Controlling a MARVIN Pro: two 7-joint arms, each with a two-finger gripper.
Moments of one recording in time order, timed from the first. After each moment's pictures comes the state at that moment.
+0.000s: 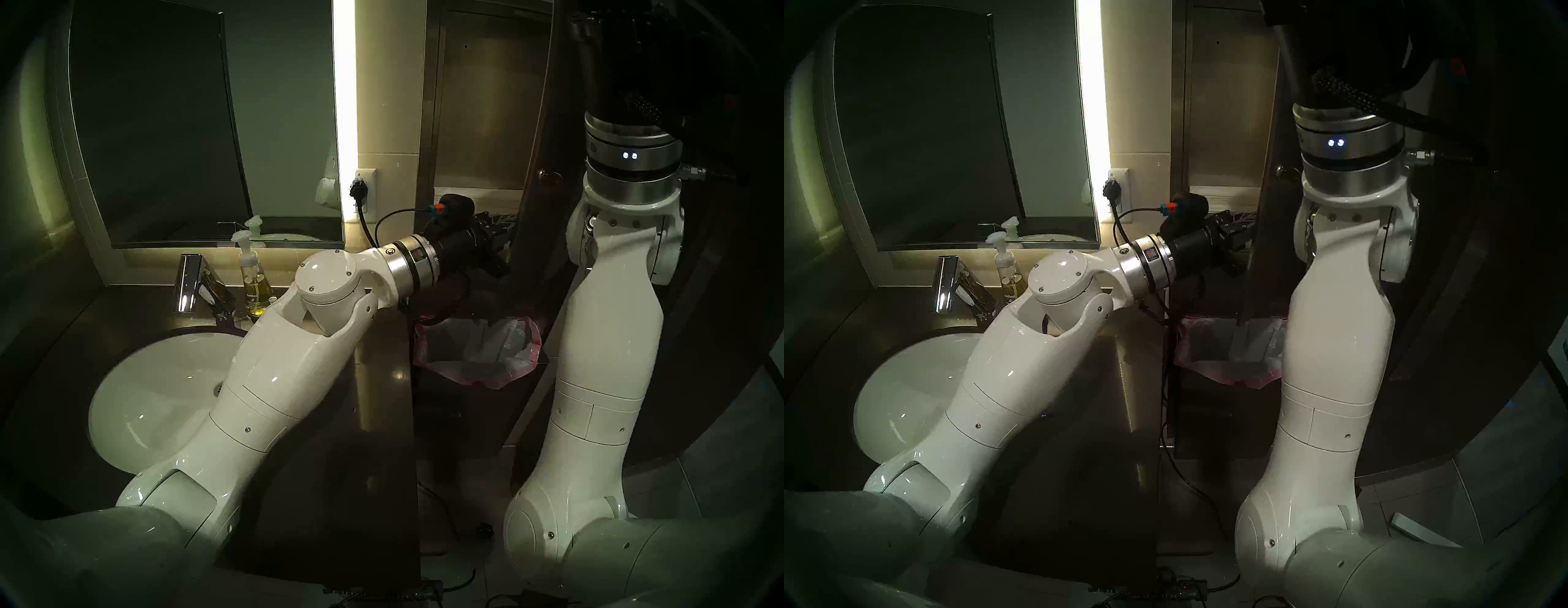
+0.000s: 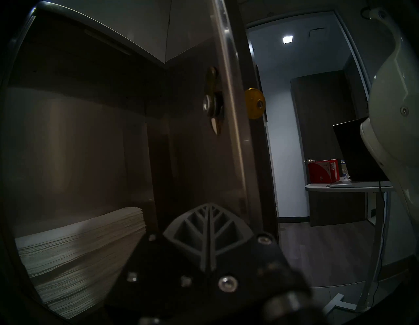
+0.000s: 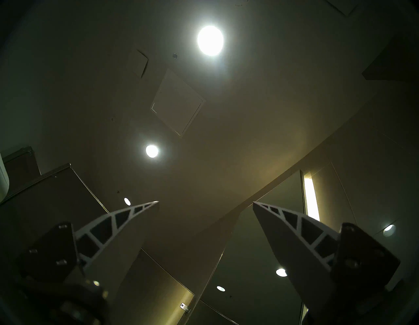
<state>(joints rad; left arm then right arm) 1.07 -1.38 -1.03 -1.71 -0.45 0.19 -0.56 -1.10 -1.69 1.63 -2.11 0.76 -0.11 0.97</state>
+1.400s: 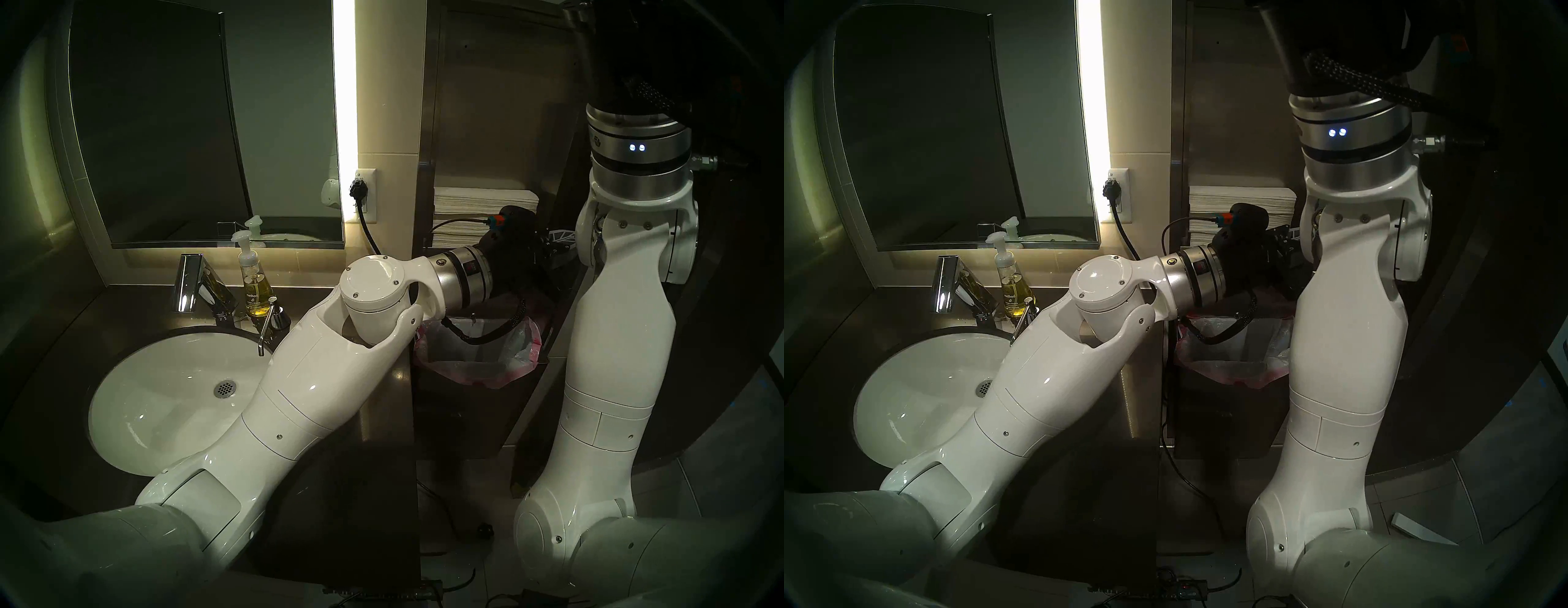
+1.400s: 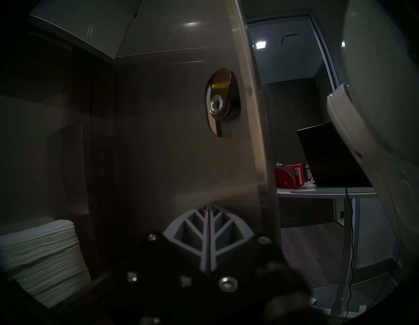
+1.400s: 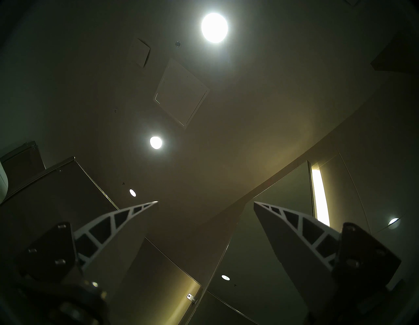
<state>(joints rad) 1.04 -1.46 -0.92 -1.69 -0.45 0.20 -0.57 -1.11 -1.63 1.61 -2.18 0.75 -0.05 0.91</state>
